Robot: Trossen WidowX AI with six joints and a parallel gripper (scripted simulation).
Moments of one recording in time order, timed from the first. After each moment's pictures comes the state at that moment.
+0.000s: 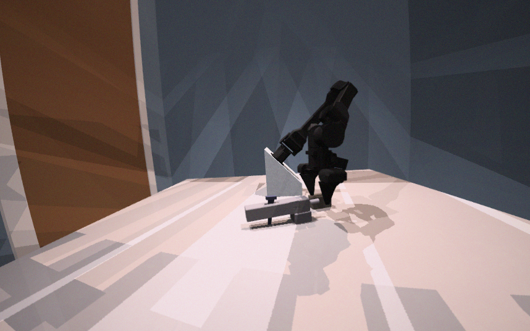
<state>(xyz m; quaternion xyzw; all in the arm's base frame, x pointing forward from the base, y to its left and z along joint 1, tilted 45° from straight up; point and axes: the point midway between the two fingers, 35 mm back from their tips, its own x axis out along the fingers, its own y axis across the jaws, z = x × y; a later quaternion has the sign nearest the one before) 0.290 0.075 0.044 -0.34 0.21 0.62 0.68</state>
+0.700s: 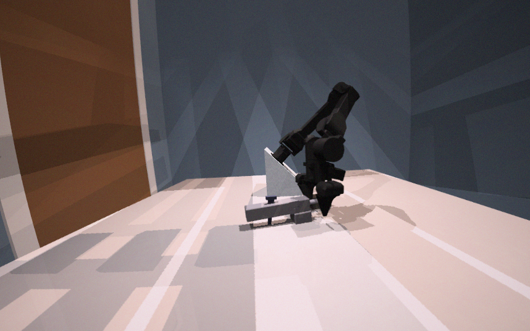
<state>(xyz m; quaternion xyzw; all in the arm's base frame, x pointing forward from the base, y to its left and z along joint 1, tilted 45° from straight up) 0.296 0.093 0.016 -0.34 0.20 0.62 0.68</state>
